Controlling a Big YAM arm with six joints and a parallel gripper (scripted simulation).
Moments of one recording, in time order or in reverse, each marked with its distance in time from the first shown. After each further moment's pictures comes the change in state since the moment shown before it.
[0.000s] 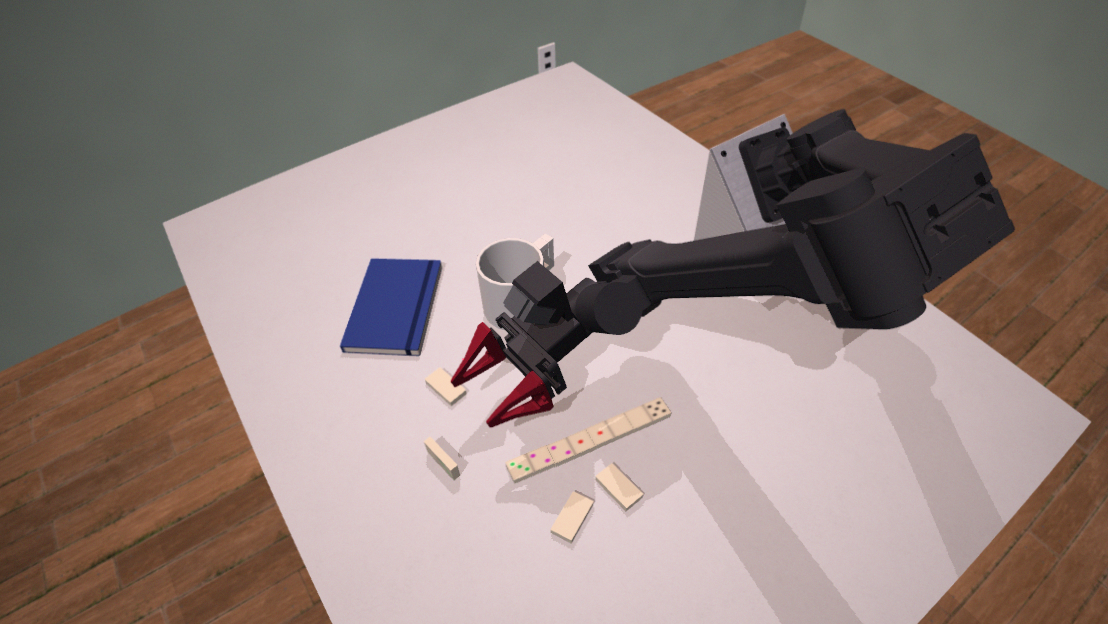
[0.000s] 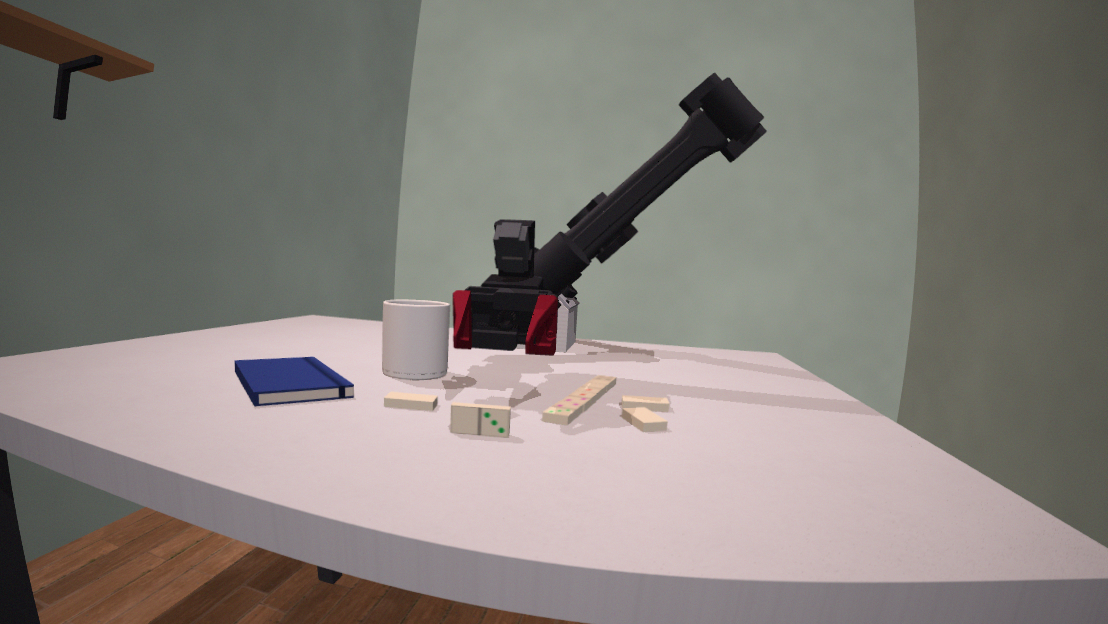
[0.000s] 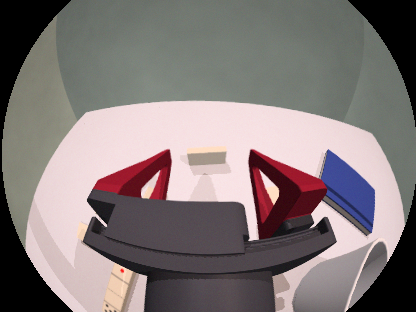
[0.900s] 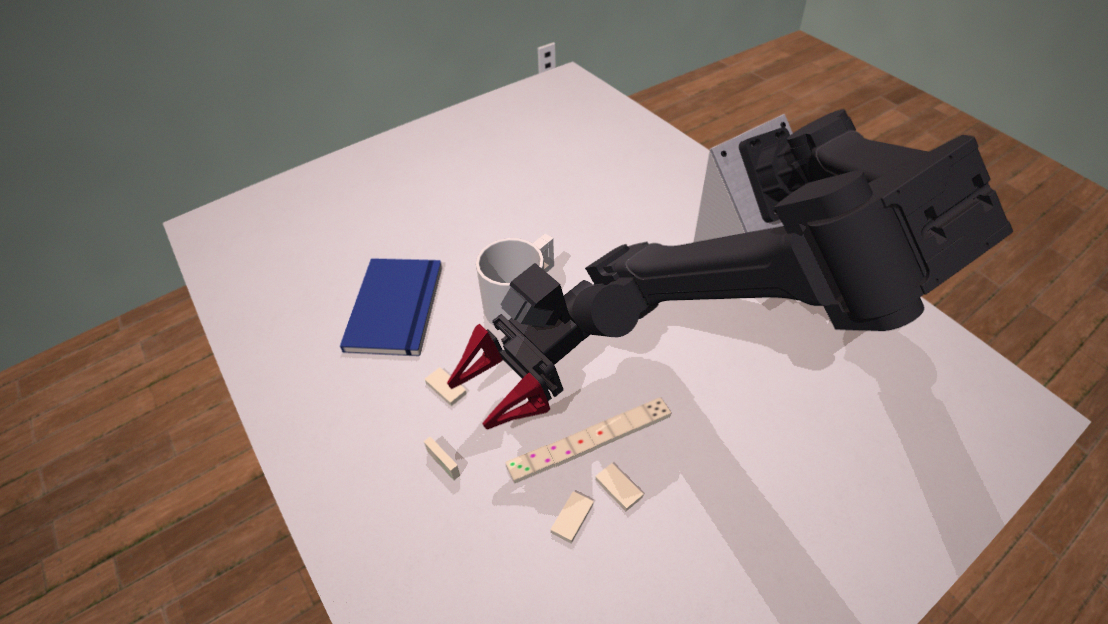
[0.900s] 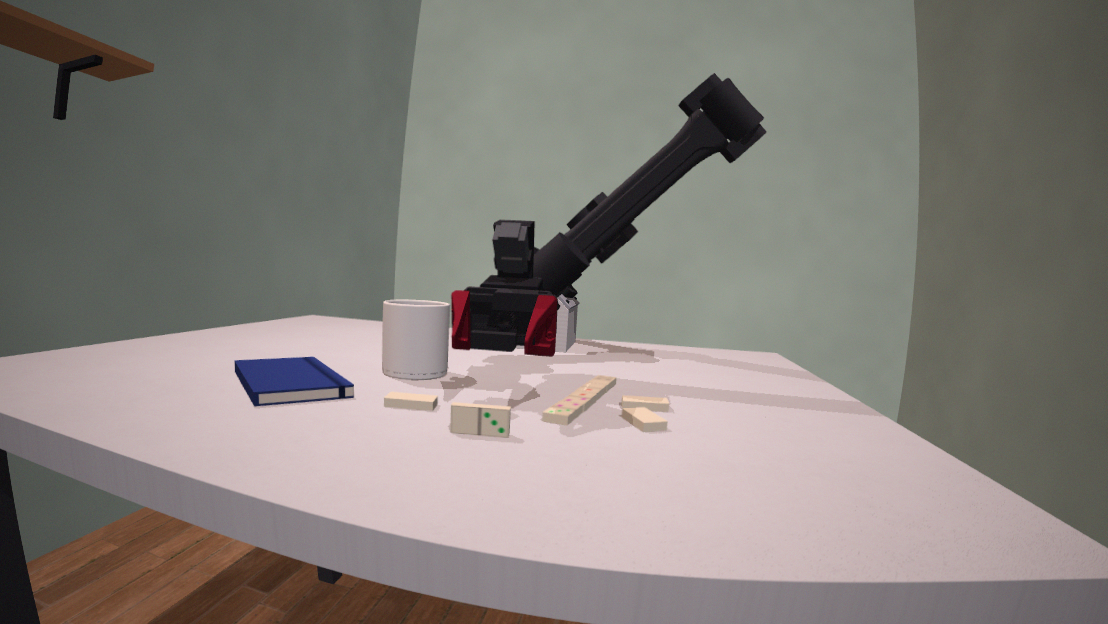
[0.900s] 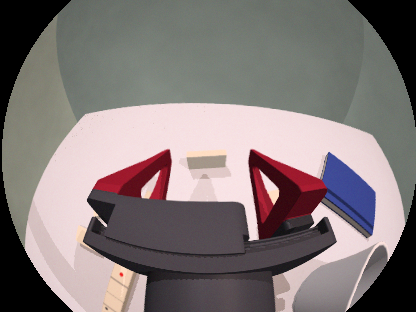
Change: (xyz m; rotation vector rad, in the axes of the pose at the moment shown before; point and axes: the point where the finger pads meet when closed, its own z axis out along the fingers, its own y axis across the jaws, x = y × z) arm -0.002 0.000 0.005 0.000 -0.012 -0.001
